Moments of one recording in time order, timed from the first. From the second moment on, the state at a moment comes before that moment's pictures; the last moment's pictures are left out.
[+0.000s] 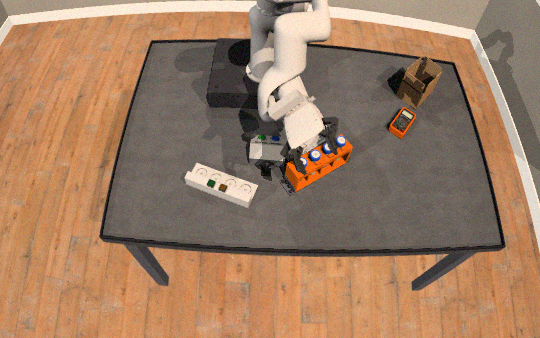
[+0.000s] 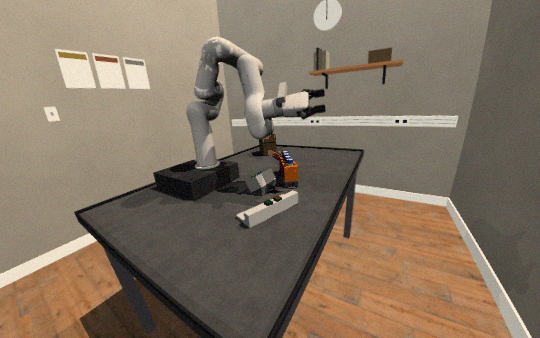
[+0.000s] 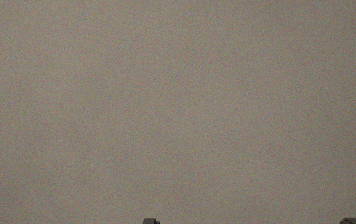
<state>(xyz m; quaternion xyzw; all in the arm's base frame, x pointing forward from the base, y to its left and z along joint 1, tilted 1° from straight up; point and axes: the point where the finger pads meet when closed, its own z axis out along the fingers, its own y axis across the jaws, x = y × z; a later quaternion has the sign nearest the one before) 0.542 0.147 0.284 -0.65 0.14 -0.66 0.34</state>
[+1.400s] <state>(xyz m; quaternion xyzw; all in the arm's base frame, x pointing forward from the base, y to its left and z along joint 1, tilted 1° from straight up) 0.542 0.147 0.284 -0.65 0.14 -0.66 0.34</state>
